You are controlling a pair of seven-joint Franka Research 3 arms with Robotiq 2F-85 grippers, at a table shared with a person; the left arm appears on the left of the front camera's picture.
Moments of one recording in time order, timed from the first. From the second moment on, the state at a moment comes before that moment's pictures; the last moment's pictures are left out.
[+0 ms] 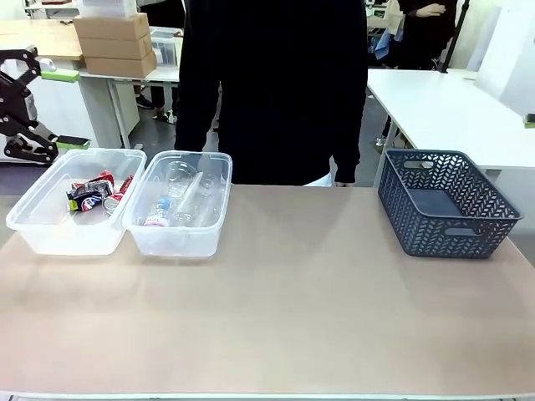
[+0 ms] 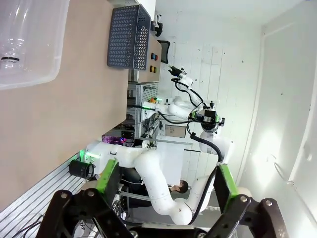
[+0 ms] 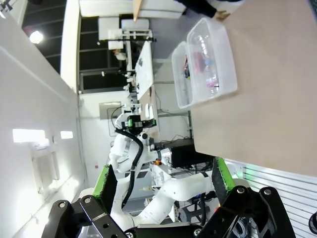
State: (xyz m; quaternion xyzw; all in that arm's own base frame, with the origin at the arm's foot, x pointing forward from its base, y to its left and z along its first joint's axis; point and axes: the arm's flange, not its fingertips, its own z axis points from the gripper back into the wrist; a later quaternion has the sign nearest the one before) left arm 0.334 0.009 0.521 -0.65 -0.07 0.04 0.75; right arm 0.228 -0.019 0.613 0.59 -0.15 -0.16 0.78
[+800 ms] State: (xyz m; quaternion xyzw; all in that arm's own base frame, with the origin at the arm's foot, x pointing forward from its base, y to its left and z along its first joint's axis) left arm 0.333 0.009 0.521 -0.65 -0.07 0.04 0.75; right arm 0.227 -0.020 0.613 0.59 -0.15 -0.16 0.78
